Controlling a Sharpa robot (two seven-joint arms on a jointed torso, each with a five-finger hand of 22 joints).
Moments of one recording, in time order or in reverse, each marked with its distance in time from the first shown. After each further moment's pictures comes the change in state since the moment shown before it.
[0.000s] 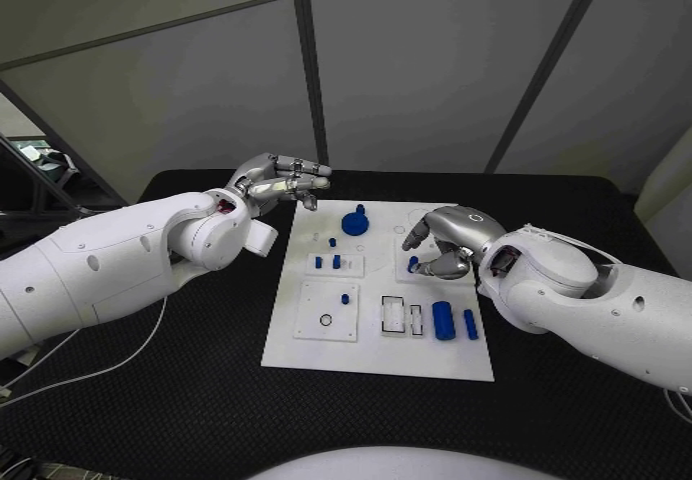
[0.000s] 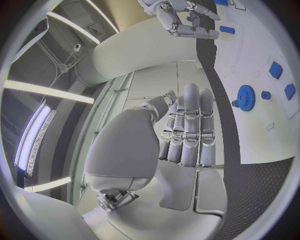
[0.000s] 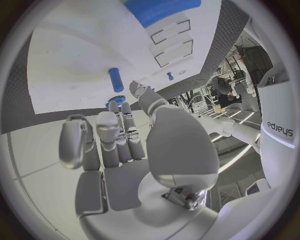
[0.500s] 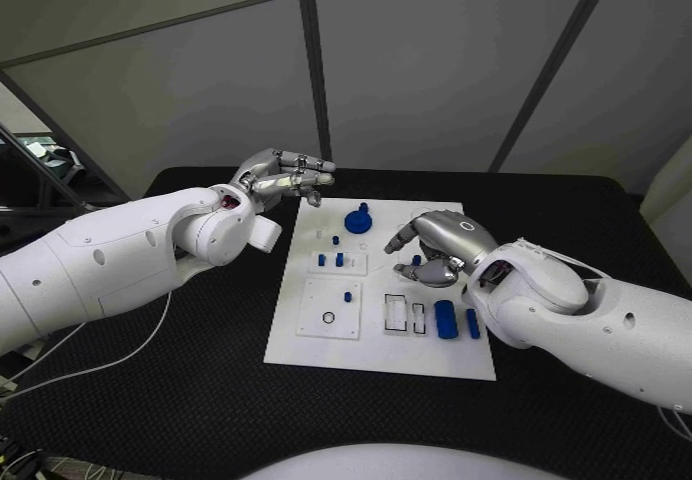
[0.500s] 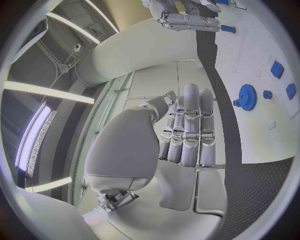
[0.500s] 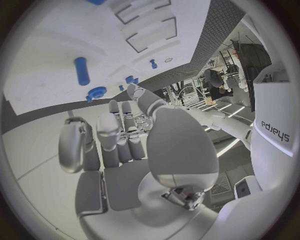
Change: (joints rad) left arm 0.000 -0.002 0.002 0.002 0.000 -0.007 0.001; left_hand 0.000 0.000 0.000 0.000 0.000 0.000 0.000 0.000 0.000 0.000 0.000 0.000 0.000 0.000 0.000 0.000 0.001 0.000 0.000 0.000 0.000 0.001; right arm -0.026 0.016 -0.013 0.041 0.008 -0.142 0.055; right_hand -0.010 0.000 0.064 -0.002 0.018 0.017 0.010 0.000 0.013 0.034 -0.005 0.000 0.005 0.011 -0.003 0.025 0.036 -0.016 0.012 -0.005 0.029 0.007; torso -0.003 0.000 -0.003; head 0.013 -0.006
